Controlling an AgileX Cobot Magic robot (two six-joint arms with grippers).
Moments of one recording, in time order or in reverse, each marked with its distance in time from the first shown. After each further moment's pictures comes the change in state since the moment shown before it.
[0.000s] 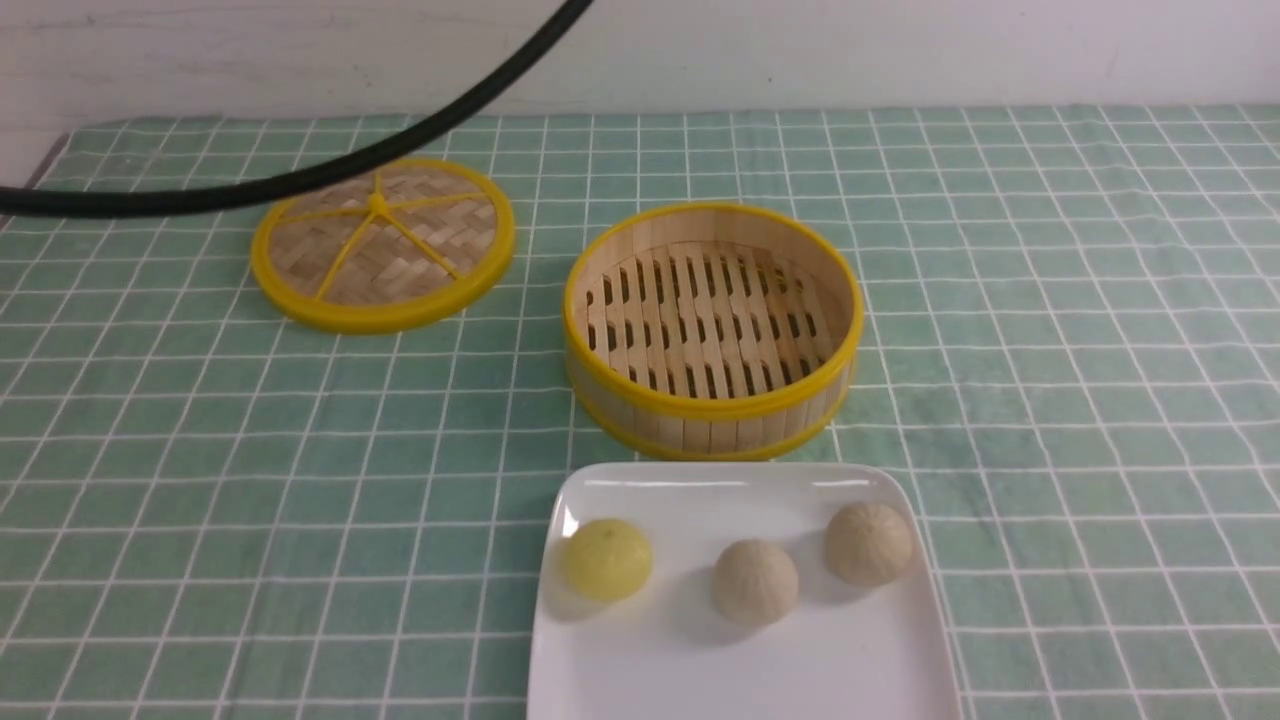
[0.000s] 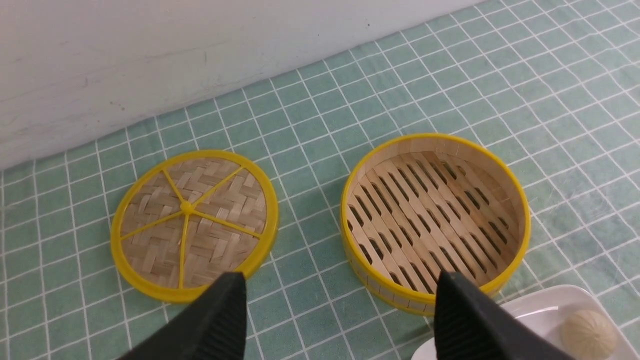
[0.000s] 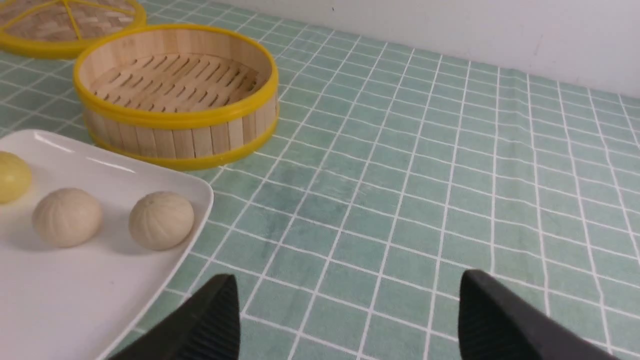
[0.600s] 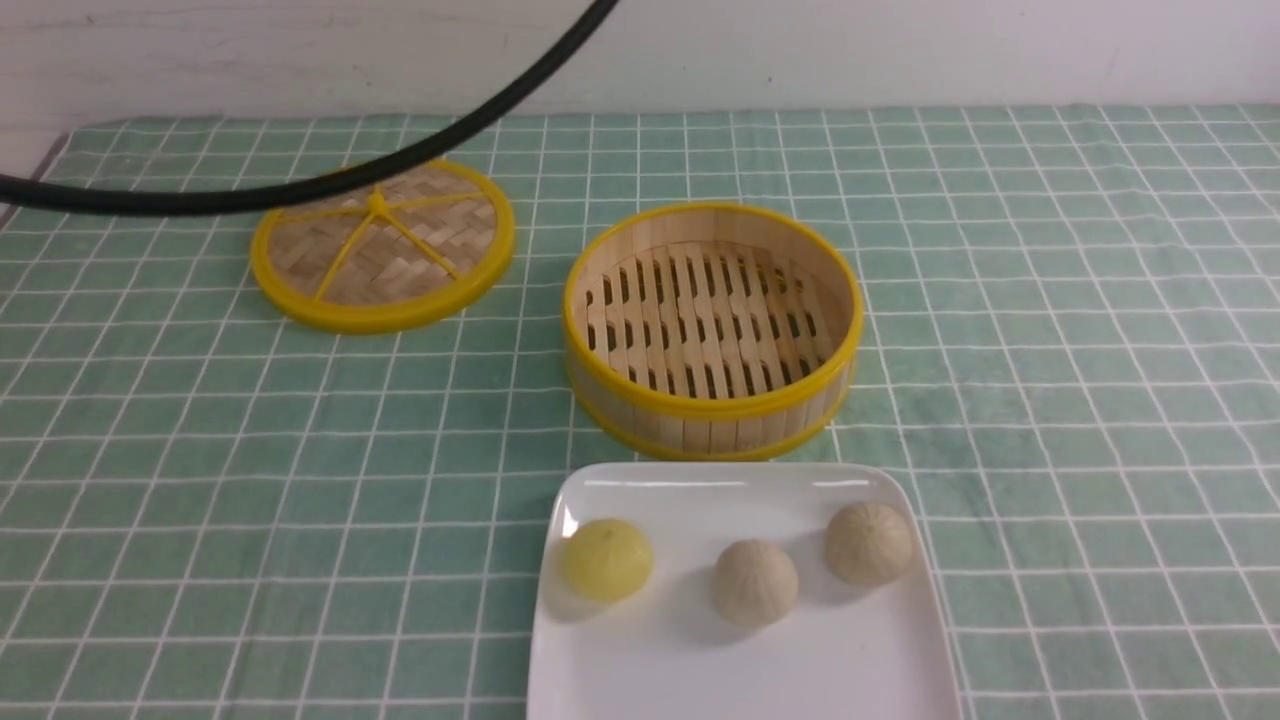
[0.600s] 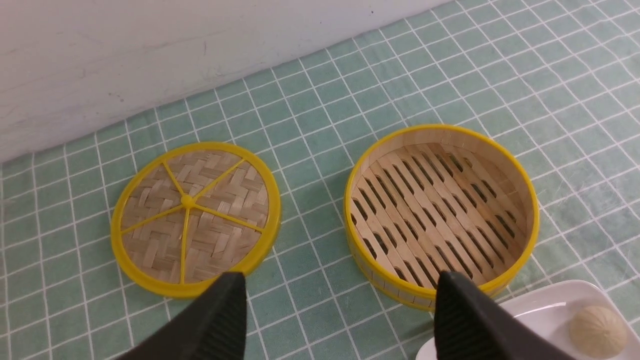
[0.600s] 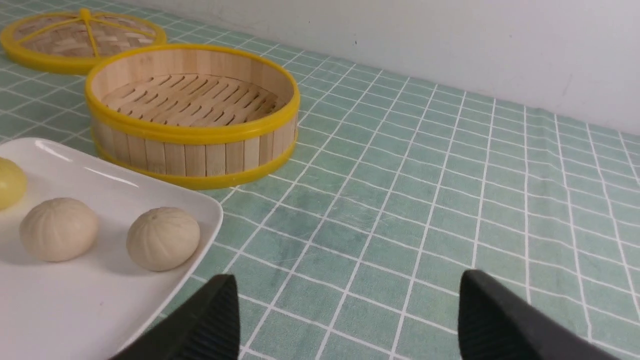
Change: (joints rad) right arm 0.000 0.000 0.208 -0.062 -0.287 0.032; left arm 0.000 0.022 0.000 0.007 0.000 0.003
